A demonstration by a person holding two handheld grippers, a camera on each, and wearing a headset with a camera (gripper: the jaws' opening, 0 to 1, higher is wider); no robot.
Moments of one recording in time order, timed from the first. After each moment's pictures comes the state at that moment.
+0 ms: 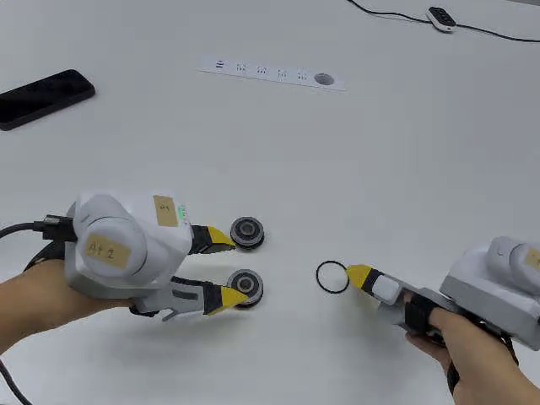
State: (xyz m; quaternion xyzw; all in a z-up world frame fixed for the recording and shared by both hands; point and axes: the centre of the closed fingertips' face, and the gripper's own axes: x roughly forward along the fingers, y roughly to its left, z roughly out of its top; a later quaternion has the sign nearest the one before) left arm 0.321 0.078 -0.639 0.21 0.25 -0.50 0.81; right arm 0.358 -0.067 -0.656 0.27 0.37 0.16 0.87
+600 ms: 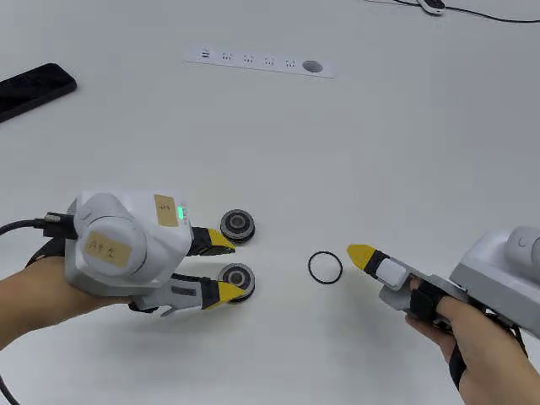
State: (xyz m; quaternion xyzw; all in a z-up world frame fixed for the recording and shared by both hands) left arm 0.318 0.068 -0.649 0.22 0.26 -0.52 0.79; right arm 0.360 -0.065 -0.638 0.30 0.34 0.17 0.88
